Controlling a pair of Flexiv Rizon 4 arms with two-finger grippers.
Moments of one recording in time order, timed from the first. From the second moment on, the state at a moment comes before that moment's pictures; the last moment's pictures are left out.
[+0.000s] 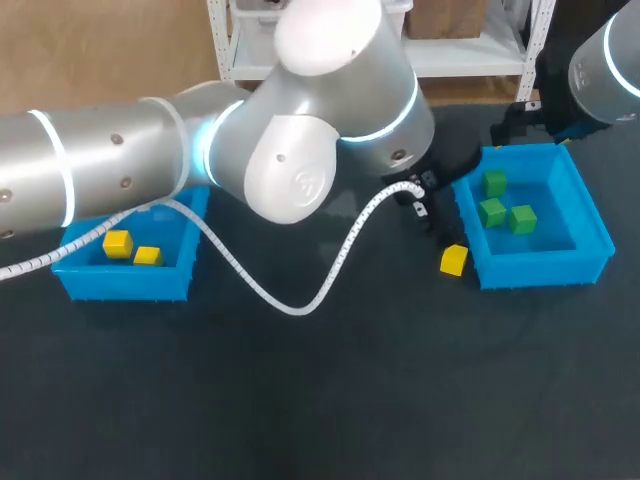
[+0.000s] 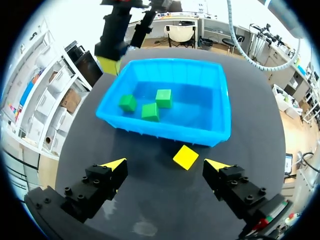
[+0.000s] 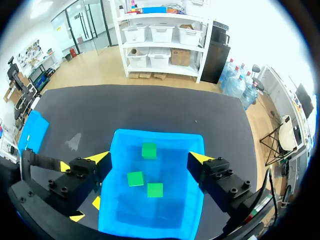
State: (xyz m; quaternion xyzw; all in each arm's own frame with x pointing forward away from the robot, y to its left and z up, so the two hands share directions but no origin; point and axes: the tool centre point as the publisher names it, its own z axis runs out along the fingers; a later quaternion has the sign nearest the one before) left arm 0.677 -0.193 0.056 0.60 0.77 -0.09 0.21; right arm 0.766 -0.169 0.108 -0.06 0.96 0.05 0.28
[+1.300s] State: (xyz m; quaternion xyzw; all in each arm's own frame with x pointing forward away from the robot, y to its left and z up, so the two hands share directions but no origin) left arm 0.677 -0.219 -0.005 0.60 0.77 -0.10 0.18; right arm 0.766 -0.170 0.108 -0.06 0.96 0.05 0.28
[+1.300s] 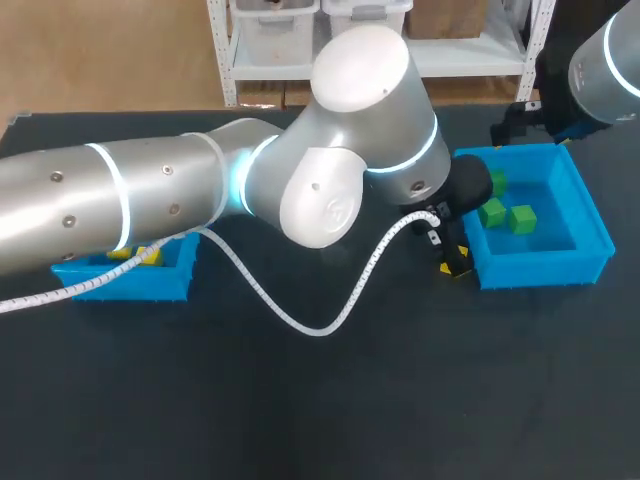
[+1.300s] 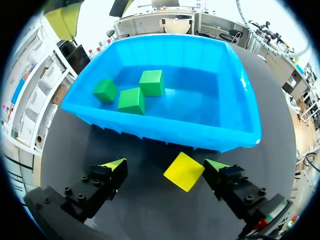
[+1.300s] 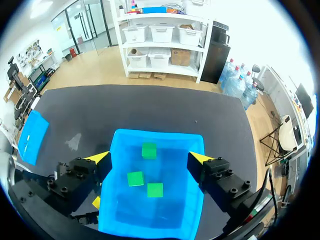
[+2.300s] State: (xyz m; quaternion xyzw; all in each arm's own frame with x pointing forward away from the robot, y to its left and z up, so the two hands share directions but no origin) left arm 0.747 -0.118 0.039 0.47 0.86 -0.03 0.19; right arm 0.766 -0.169 0.108 -0.06 0.96 0.05 0.28
